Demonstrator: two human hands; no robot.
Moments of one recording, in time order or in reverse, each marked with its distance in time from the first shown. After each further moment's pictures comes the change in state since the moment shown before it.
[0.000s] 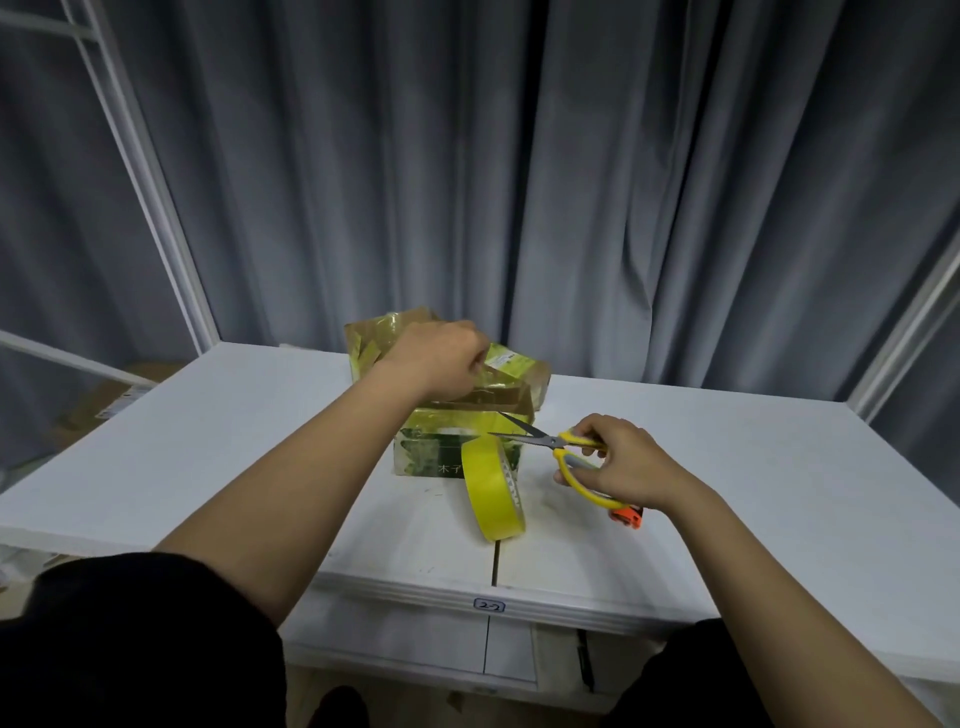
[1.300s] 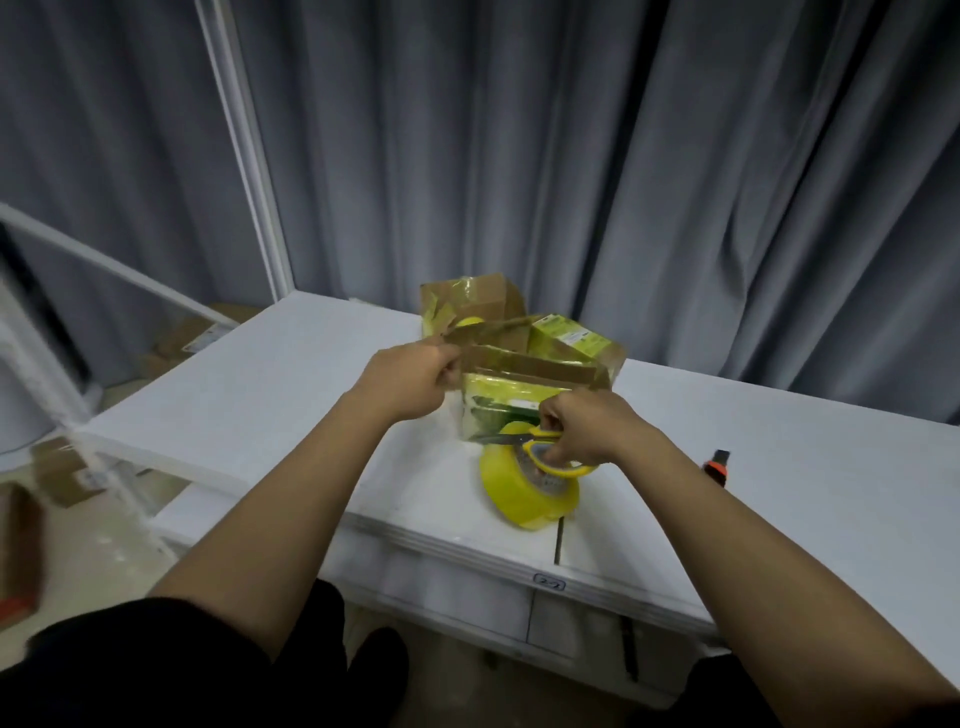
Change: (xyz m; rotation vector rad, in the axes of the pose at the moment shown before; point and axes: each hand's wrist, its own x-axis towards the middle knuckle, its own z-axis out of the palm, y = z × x) left_hand -0.081 -0.074 0.063 -0.236 0.011 -0.292; right_hand 0.062 -0.094 0.048 -0.511 -0.259 -0.232
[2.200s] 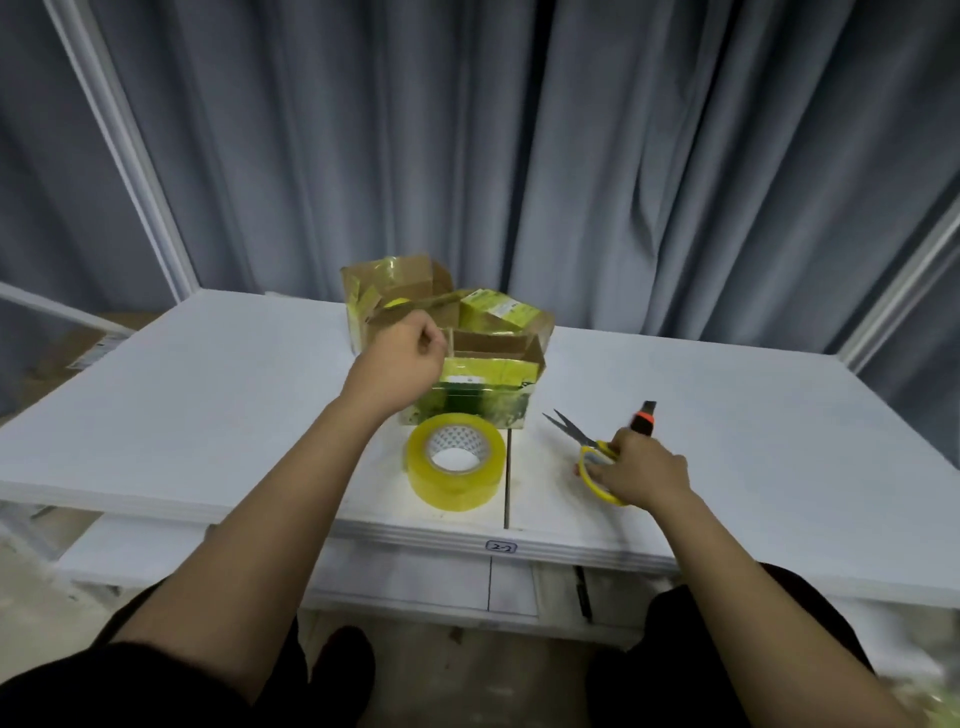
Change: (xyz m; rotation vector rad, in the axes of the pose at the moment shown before) left_hand 0.000 0.047 0.019 -0.608 0.139 -0.149; right_hand -0.097 0.057 0.086 0.245 0.046 0.718
